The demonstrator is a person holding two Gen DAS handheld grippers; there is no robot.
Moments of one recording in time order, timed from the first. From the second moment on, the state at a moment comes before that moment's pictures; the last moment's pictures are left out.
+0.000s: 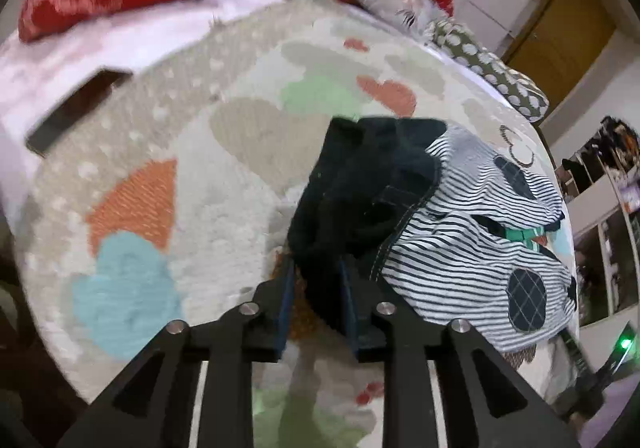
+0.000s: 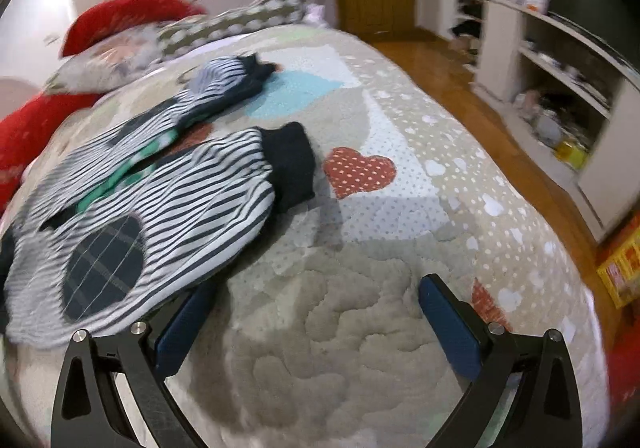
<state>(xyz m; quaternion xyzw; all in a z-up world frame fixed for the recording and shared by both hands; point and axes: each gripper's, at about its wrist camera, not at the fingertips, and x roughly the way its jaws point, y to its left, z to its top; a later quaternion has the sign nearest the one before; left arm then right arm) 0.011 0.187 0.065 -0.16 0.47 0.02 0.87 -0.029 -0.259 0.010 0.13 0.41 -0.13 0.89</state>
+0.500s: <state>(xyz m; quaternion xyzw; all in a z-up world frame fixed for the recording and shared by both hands) -0.011 0.168 0.085 -0.14 0.45 0.02 0.88 0.018 -0.286 0.028 0.20 0.43 -0.06 0.88</state>
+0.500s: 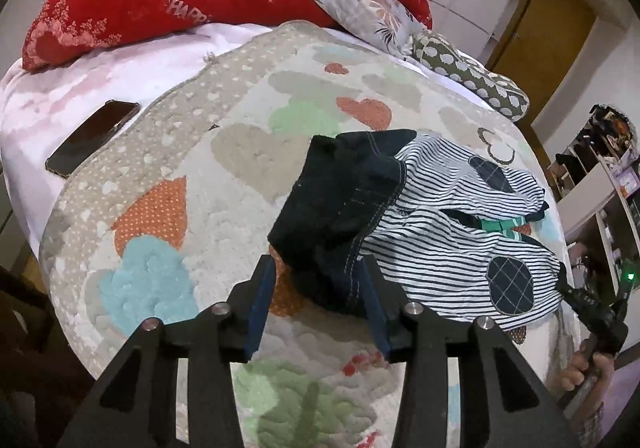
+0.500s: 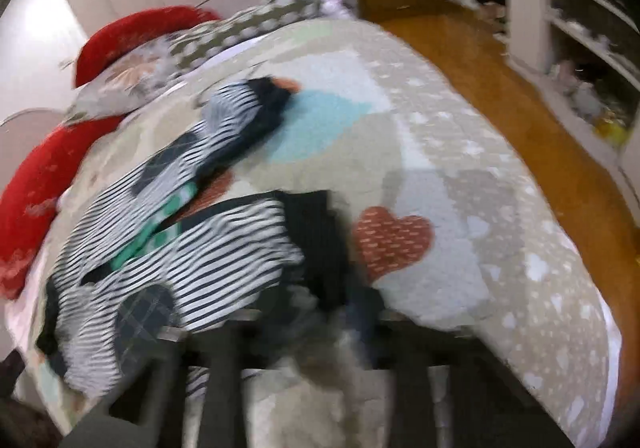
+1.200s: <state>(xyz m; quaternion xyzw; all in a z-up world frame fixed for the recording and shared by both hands) 0.123 0.140 0.079 -0.07 0.51 -0.05 0.86 0.022 -0.320 0.059 0.15 0.41 -0.04 0.90</state>
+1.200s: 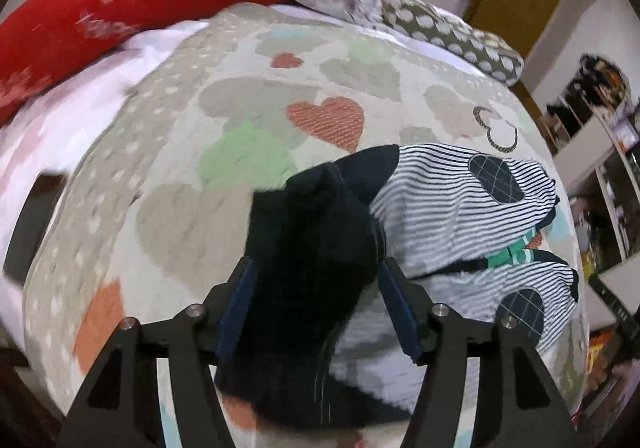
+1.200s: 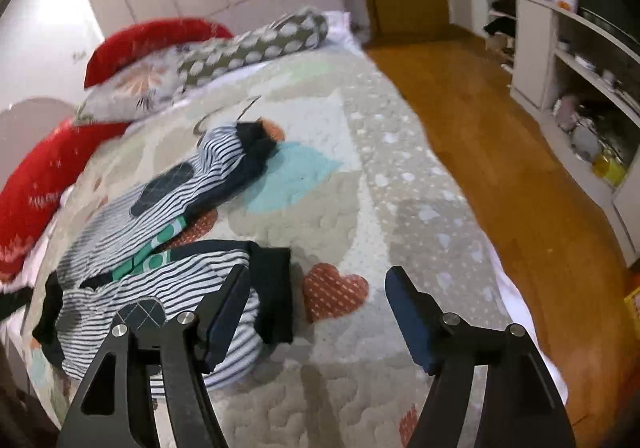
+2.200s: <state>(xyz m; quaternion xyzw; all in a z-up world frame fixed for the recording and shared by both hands) 0.247 0.049 0.025 0.11 0.55 -0.24 0.79 0.266 -0.176 0.024 -0.15 0.50 0.13 0.84</state>
